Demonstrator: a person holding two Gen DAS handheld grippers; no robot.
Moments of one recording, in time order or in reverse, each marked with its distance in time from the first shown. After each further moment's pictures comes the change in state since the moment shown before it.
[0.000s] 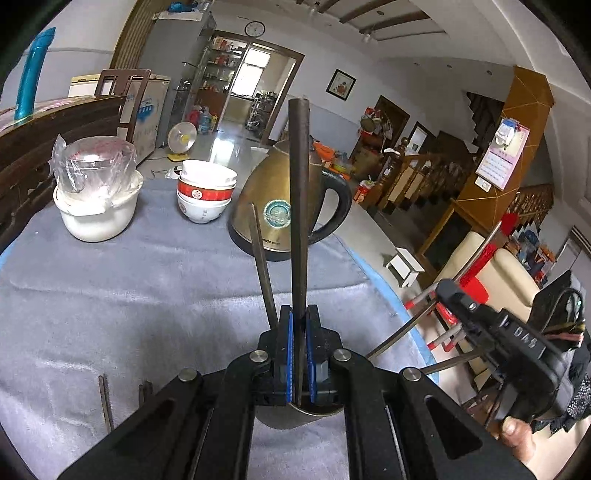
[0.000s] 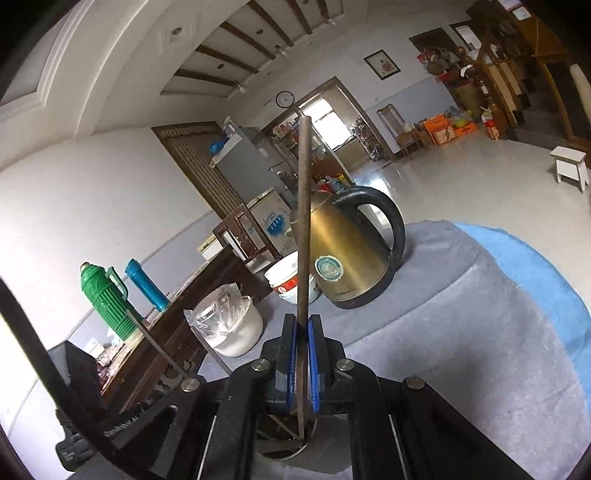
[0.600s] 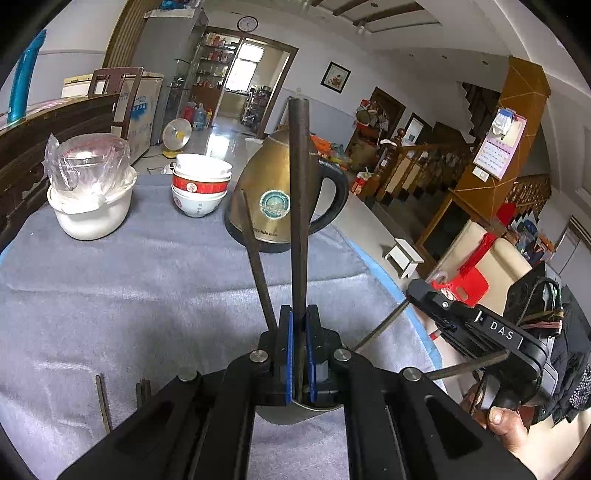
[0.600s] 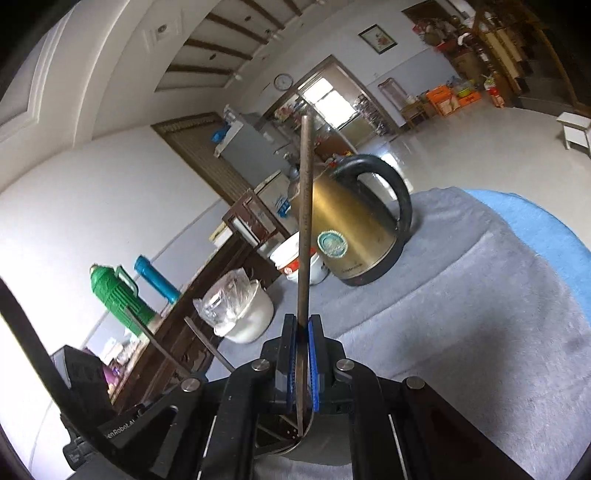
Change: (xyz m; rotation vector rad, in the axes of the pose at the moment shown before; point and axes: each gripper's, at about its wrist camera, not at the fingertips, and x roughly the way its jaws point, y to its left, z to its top) left arm 0.013 -0.002 0.000 0.026 0.033 -0.005; right arm 0.030 -0.023 -0.004 0.065 0.102 0.068
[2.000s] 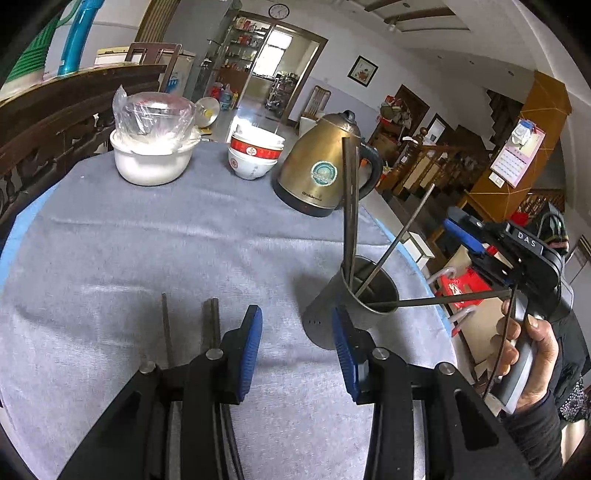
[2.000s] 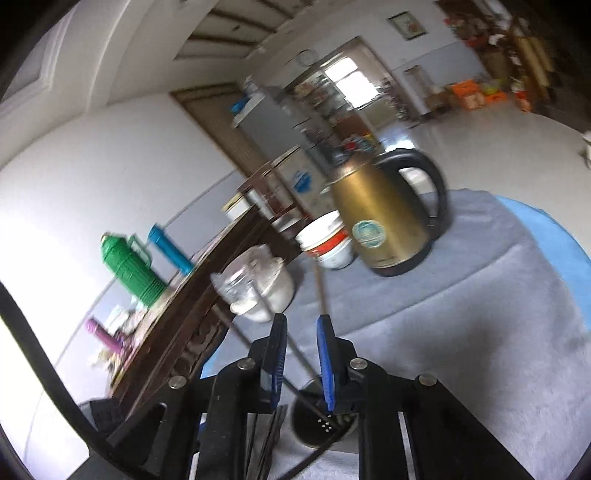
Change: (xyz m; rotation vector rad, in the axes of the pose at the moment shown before) left arm -0.071 0.056 -0.059 -0.101 0.045 0.049; right arm -0.004 0.039 0.013 -0.048 0.074 0.014
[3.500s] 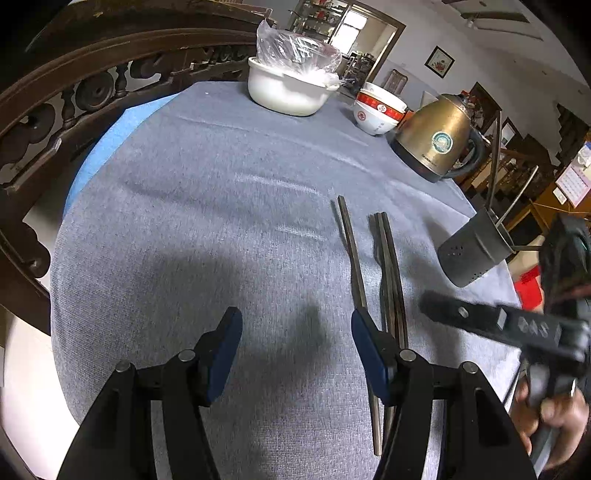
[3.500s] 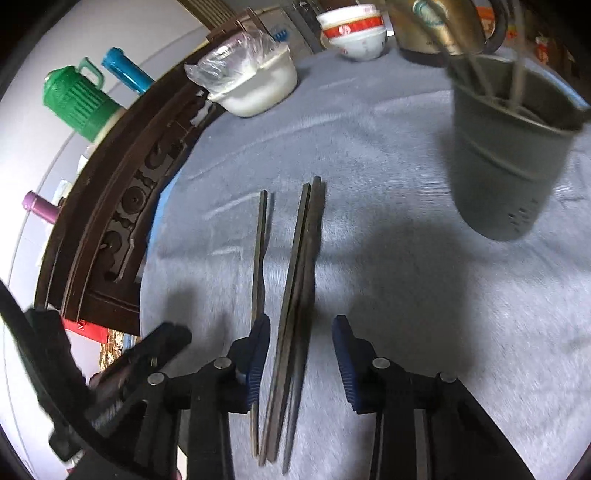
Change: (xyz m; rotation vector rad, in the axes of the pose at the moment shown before) left arm -0.027 0.121 -0.083 -0.167 0.109 0.219; right arm 0.116 0.089 -0.198 -0.078 0.599 -0.199
